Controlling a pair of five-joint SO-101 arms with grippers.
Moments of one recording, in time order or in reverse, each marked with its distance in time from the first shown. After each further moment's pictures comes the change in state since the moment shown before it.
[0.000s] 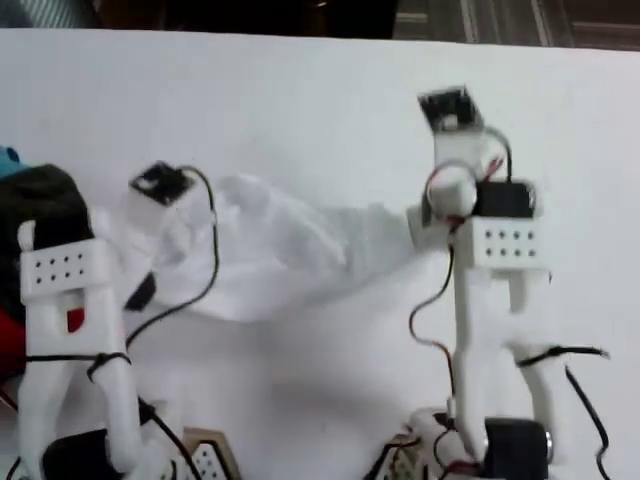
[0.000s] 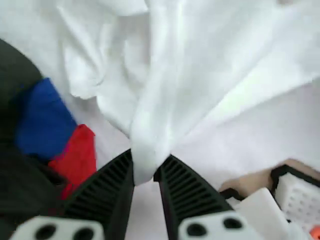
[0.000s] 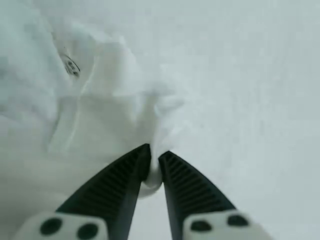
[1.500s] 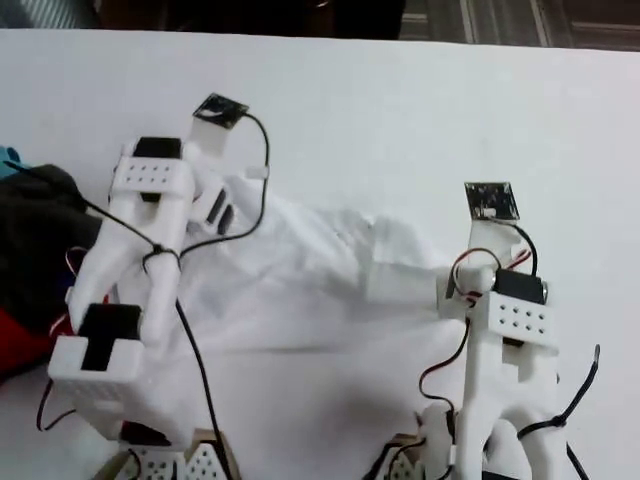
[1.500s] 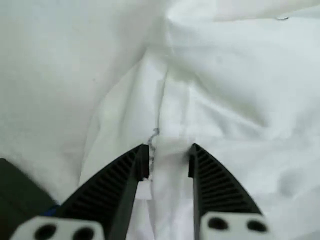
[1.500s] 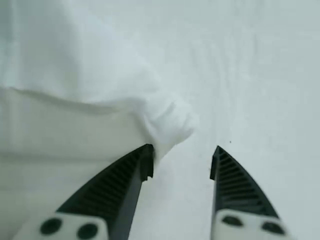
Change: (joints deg) left arm 16.4 37.2 -31.6 -15.2 27.6; right arm 12.0 -13.6 28.0 -14.5 0.0
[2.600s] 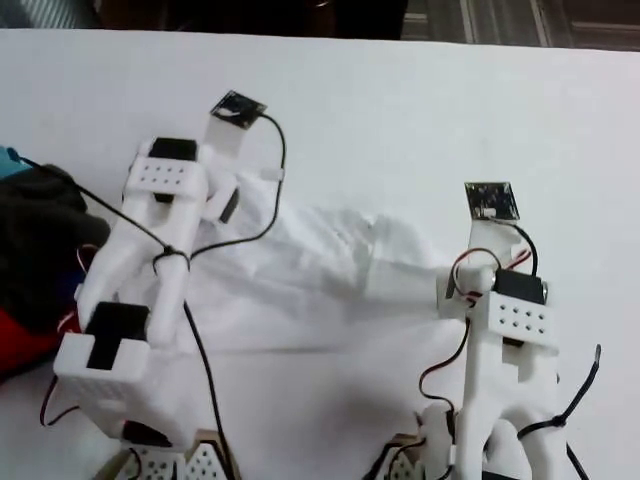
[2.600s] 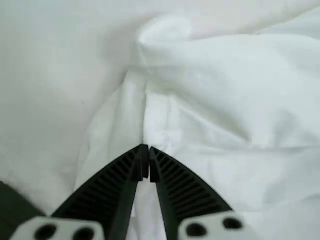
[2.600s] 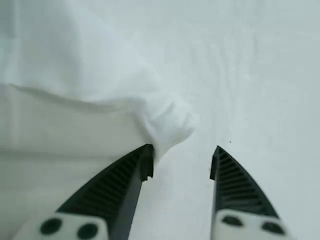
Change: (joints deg) left arm 3.2 0.4 0.0 -2.8 -0.3; right arm 0.0 0.0 0.0 0.0 0.0
